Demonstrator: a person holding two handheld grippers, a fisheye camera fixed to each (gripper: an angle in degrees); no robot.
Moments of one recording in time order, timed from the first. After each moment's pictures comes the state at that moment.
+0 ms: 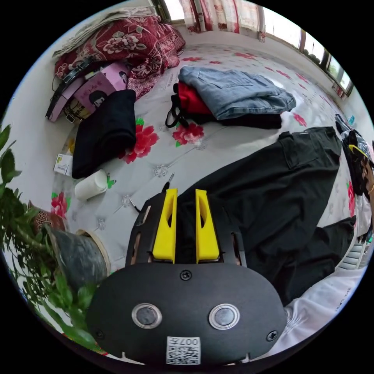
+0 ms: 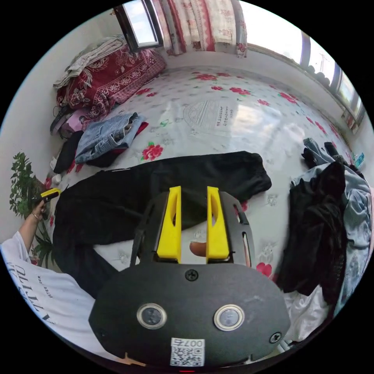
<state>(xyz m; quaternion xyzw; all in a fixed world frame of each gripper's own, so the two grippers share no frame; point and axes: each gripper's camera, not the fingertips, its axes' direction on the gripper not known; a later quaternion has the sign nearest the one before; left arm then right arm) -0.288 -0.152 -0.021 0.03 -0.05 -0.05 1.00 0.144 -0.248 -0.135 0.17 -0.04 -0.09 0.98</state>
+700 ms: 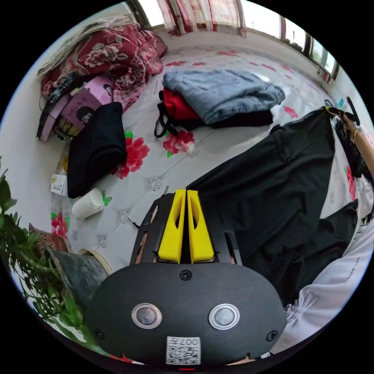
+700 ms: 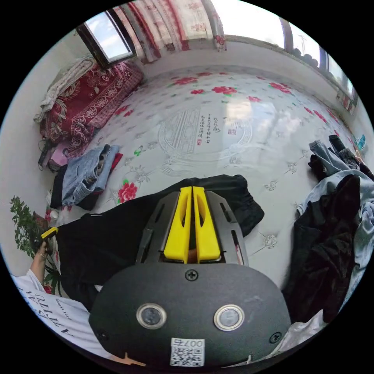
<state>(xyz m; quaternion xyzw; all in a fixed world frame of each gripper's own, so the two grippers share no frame) -0.278 -0.150 -0.037 0.08 -0.04 0.00 1.00 0.195 -0.330 -0.134 0.21 -0.09 -0.02 0.97</state>
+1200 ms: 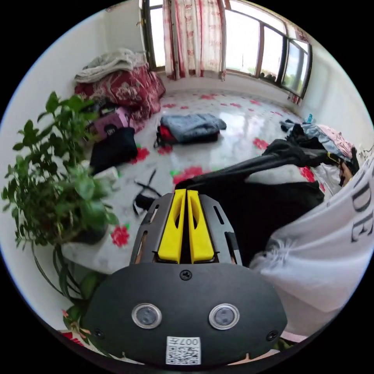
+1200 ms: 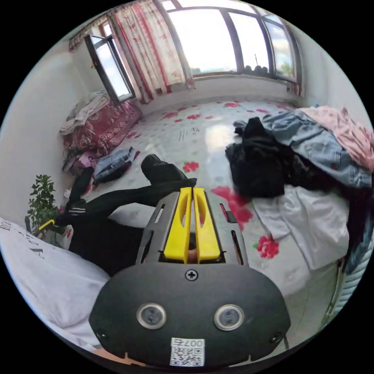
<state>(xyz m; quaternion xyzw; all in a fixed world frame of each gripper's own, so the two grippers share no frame) -0.213 0.070 -0.157 0.17 0.01 0.00 0.98 0.263 0.080 -0.184 0.29 -0.08 0.08 0.95</state>
